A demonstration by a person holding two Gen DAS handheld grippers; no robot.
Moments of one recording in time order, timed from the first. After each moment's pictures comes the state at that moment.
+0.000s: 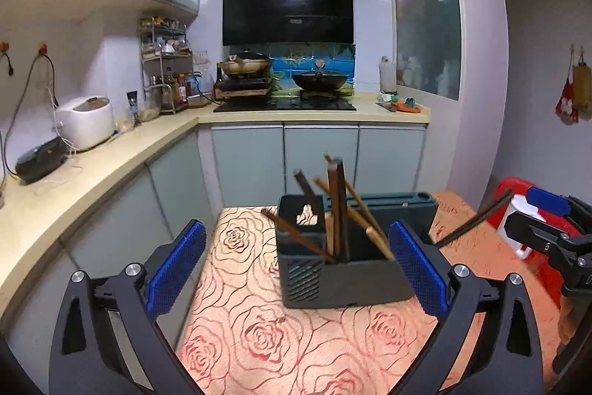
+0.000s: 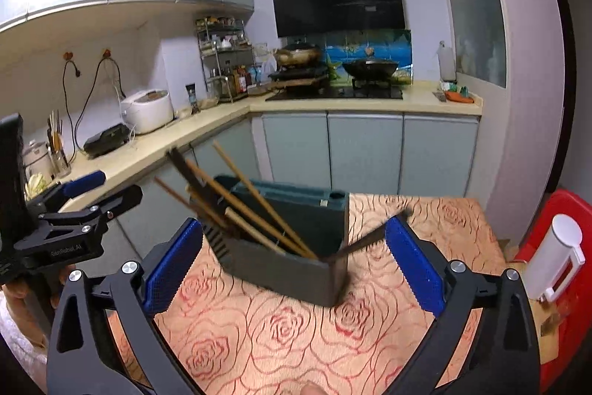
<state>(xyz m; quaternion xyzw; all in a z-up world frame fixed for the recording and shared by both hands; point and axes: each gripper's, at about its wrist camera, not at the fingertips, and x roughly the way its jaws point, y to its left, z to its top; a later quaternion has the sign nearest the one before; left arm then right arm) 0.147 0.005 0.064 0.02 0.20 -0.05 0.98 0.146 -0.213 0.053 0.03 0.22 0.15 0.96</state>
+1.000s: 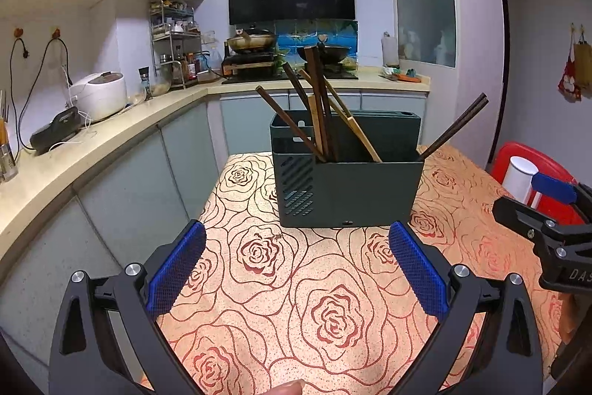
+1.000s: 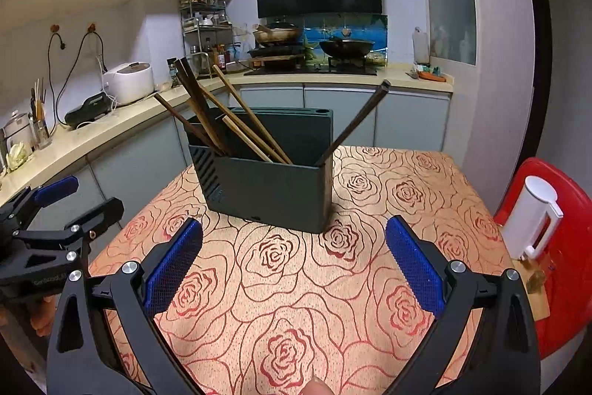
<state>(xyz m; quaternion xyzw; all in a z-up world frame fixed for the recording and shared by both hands) 0.068 -0.002 -0.003 0.03 0.23 -0.03 0.97 0.074 -0.203 -0.010 0.01 0.24 0.09 0.97</state>
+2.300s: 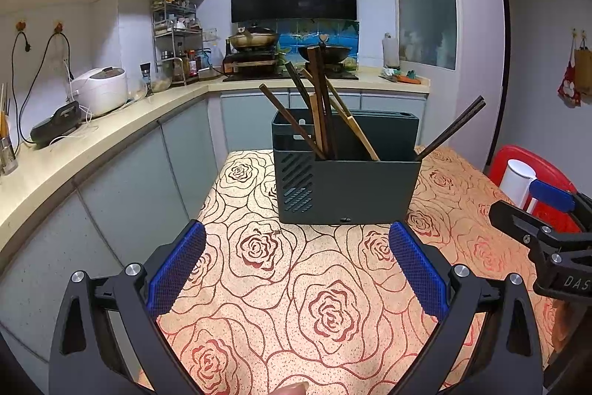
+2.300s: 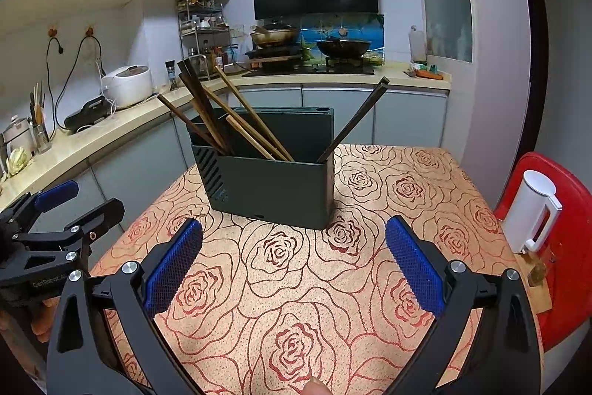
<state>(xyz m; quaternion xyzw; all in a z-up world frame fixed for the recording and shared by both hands) 0.062 0.000 -0.002 0.02 0.23 -0.03 0.97 0.066 -0.202 -0.011 0.02 0.24 0.09 0.97</state>
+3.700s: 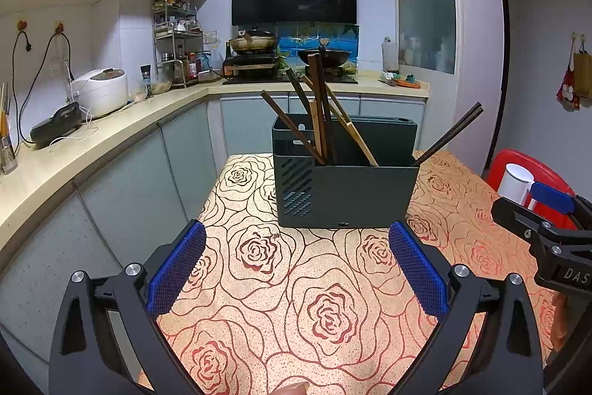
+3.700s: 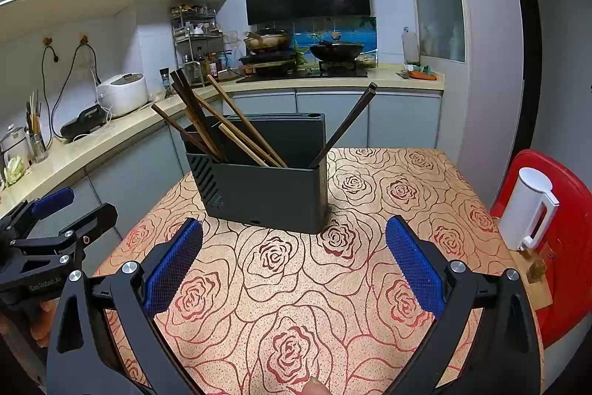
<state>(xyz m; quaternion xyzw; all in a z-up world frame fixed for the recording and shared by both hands) 0.061 0.000 0.002 0.02 0.23 -0.03 0.97 0.065 -0.207 -0.009 0.02 0.23 0.08 0.97</state>
